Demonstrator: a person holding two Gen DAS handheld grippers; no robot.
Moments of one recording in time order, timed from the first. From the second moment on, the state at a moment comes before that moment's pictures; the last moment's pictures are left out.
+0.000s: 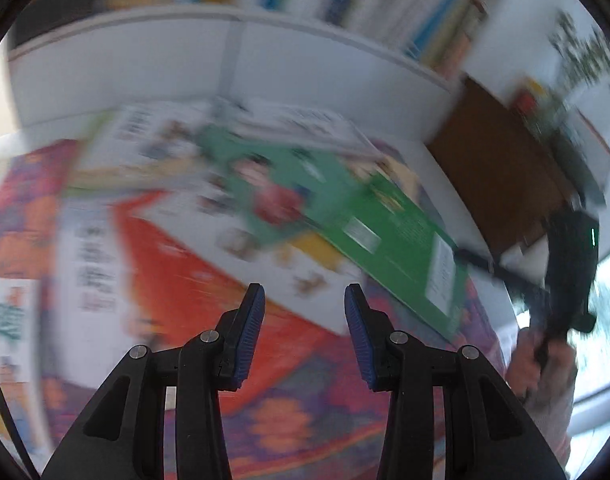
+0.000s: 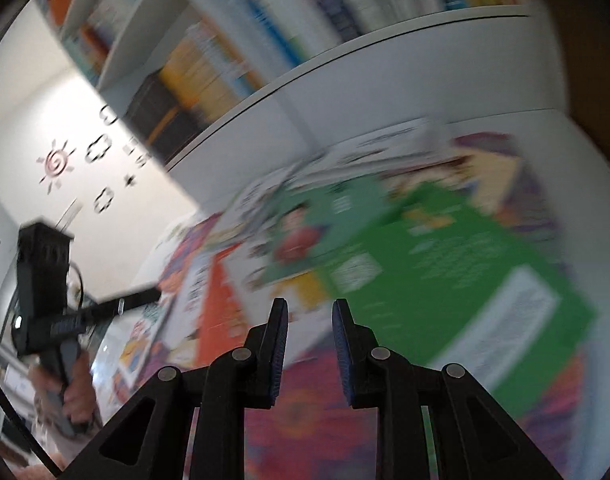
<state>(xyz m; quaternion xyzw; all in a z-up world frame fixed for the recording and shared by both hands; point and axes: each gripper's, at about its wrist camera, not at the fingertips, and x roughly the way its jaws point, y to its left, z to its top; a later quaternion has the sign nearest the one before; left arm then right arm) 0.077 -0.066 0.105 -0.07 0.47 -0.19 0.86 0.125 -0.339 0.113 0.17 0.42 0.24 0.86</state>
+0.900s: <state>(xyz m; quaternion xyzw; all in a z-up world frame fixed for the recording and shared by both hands) 0.103 -0.164 0.023 -0.08 0.52 -0.29 0.80 0.245 -0.378 0.053 0.11 0.52 0.16 0.83</state>
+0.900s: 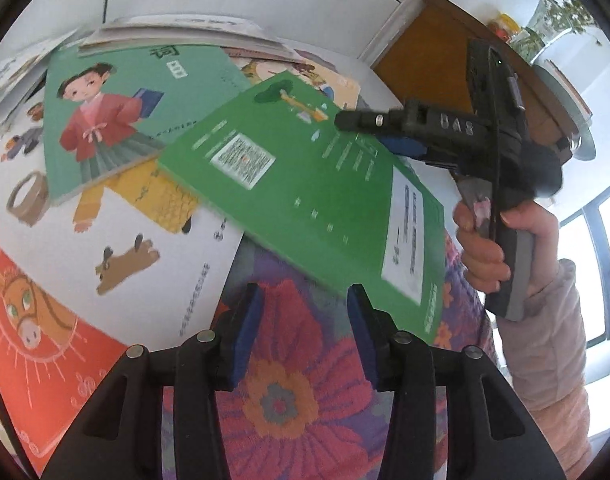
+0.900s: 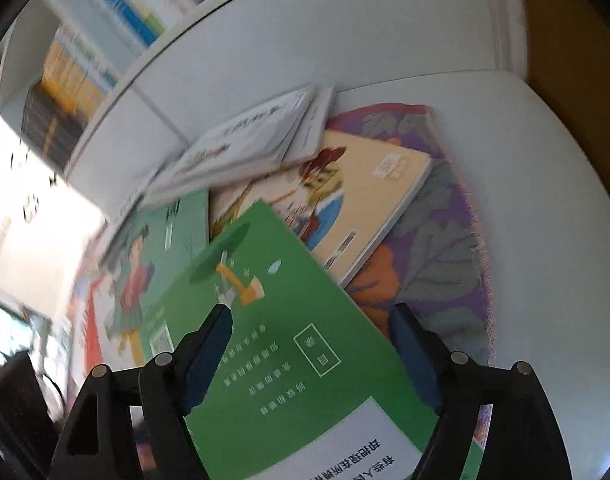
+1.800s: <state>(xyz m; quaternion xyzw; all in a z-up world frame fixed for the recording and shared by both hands) 0.098 -0.074 0.008 -0.17 0.62 -0.31 0.70 0.152 -0.399 0.022 0.29 0.58 0.32 0.69</state>
